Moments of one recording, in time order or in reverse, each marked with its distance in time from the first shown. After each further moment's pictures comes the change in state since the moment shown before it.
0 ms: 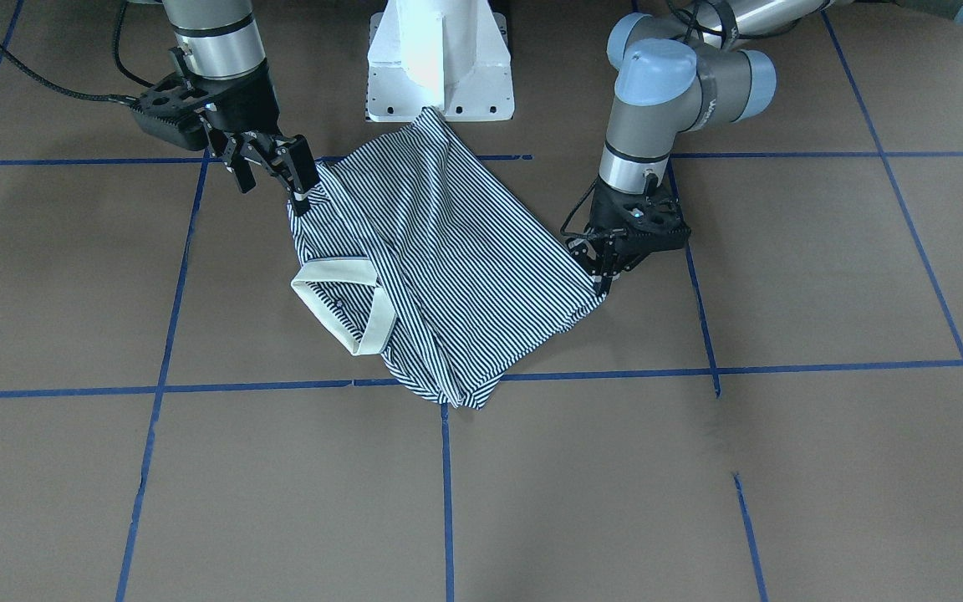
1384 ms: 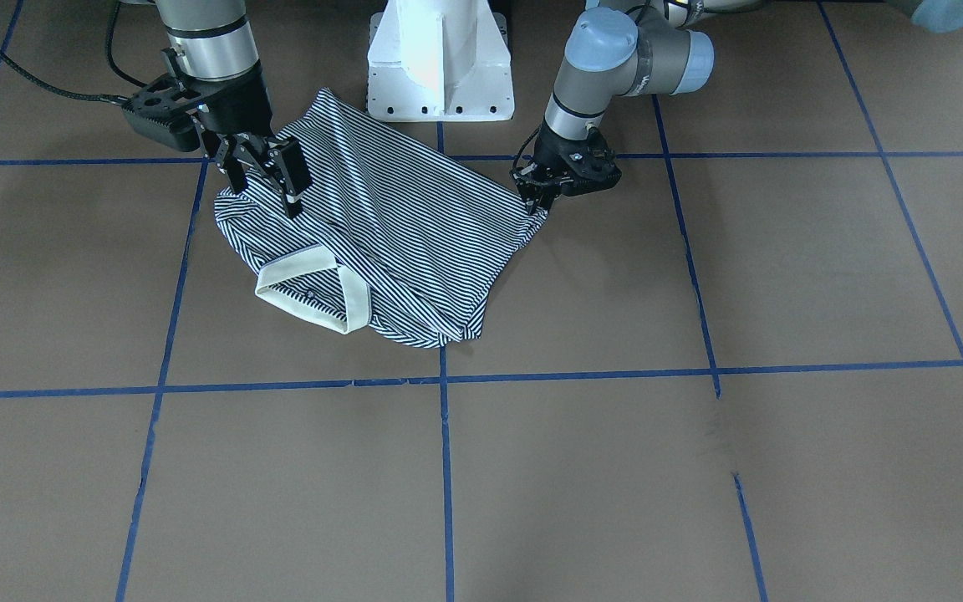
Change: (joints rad) left arm 0.341 0.201 -0.284 0.025 -0.122 -0.484; right arm 0.006 -0.005 0.006 -0.023 -0.001 -0.001
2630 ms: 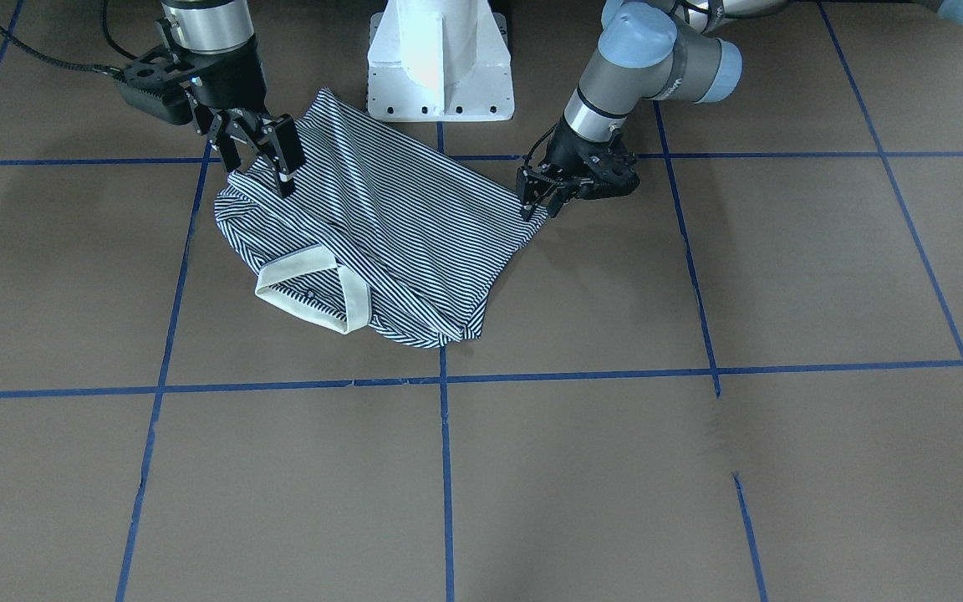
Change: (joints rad) left arm -0.056 0.018 -0.018 -0.091 -0.054 0.007; right arm -0.009 0.005 0.048 -0.075 -0.003 0.006
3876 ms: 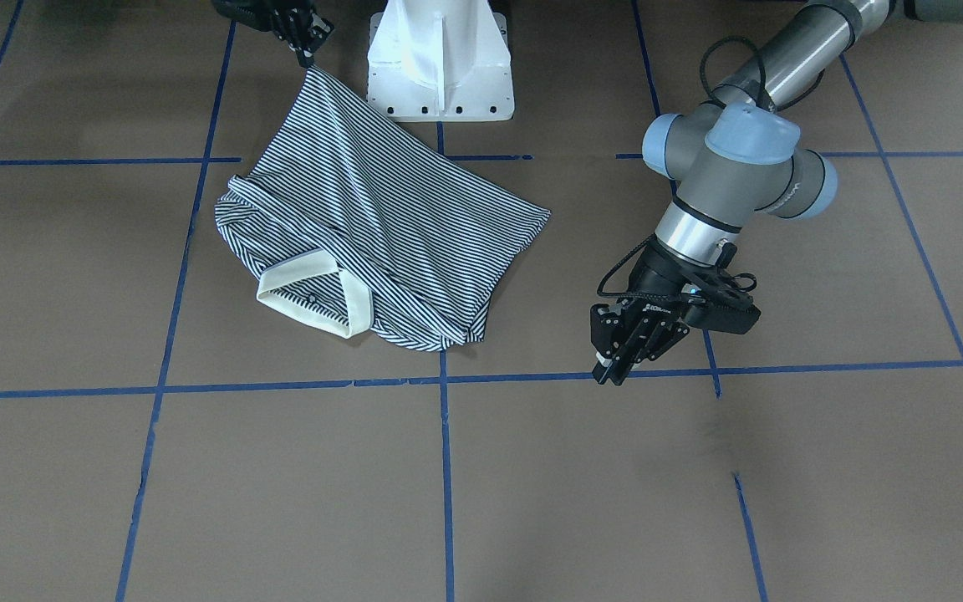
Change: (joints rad) left arm -0.374 -0.171 0.329 -0.436 -0.024 0.276; right arm -0.701 -0.275 0.199 -0.016 -0.135 0.356
